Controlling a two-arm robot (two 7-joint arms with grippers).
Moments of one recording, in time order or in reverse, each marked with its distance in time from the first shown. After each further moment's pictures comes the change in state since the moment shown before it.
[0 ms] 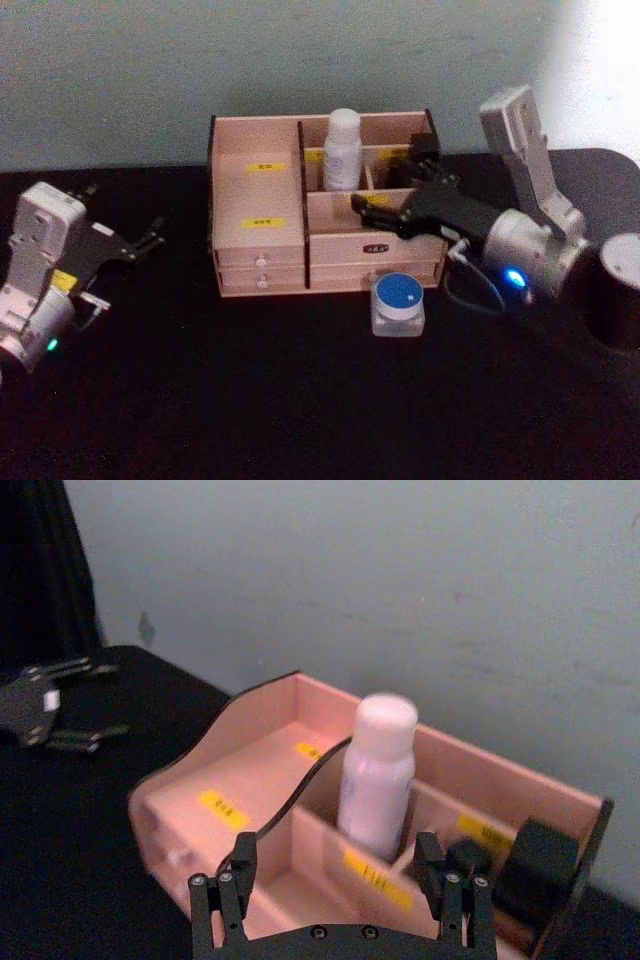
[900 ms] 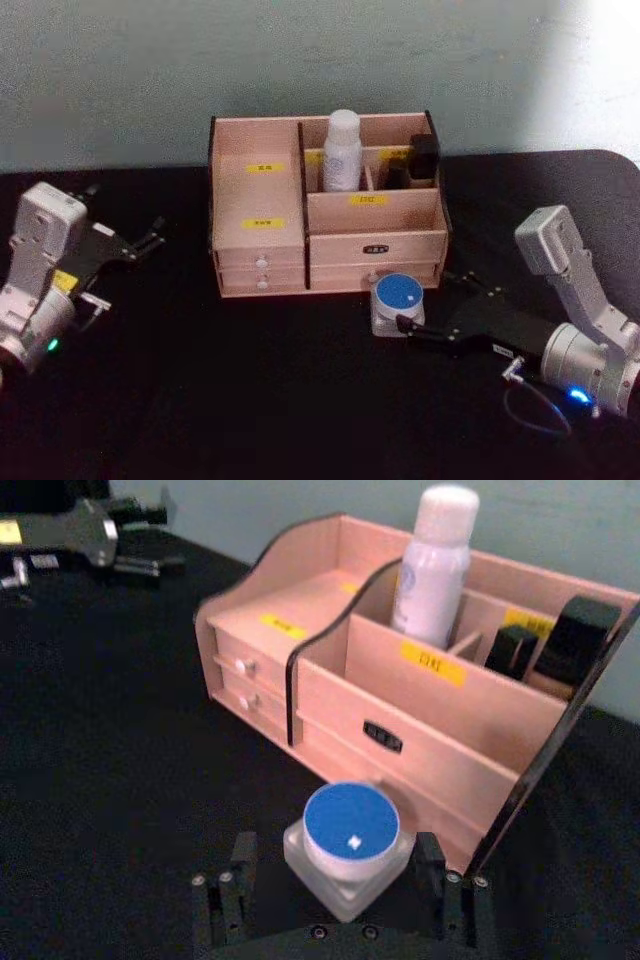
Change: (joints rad) left arm 0.000 0.000 0.000 0.000 0.000 0.000 0.000; right arm -0.303 0.182 0.041 -0.243 0.005 0.067 -0.037
